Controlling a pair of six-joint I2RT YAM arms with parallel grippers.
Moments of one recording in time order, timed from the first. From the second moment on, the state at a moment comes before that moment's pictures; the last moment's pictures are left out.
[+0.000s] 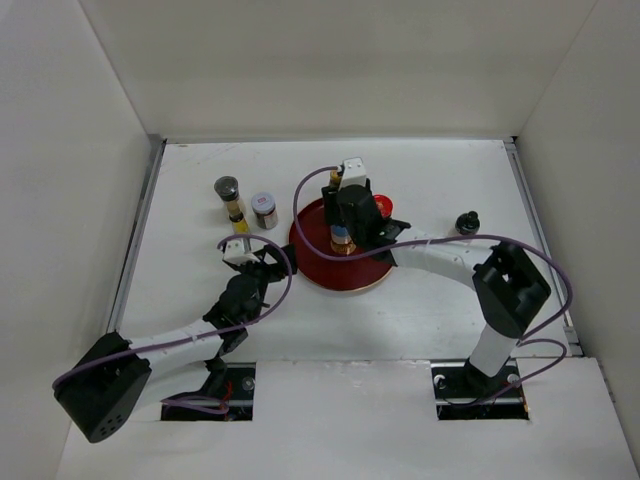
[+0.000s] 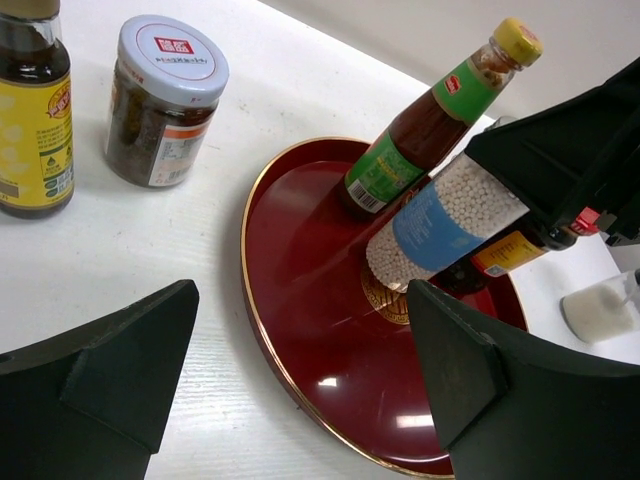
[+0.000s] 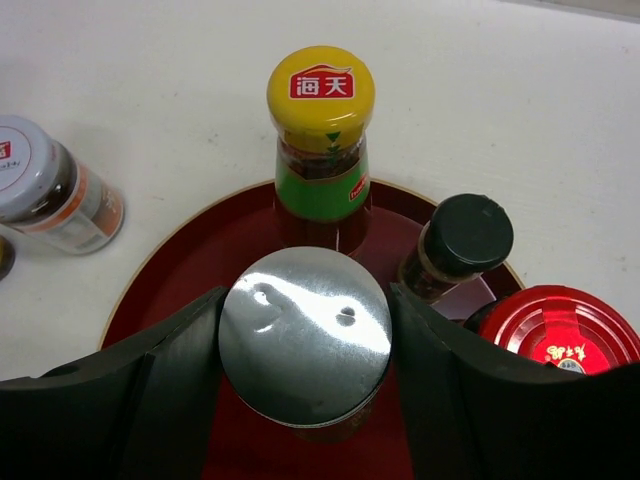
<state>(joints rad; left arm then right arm) -0.72 1.01 0.13 0.83 -0.56 -0.57 0.80 1.73 1.18 0.16 0.53 0.22</state>
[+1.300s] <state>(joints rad) -0.74 1.03 0.13 0.83 -0.54 -0.58 0.16 1.42 0.81 -0.07 0.60 0.46</state>
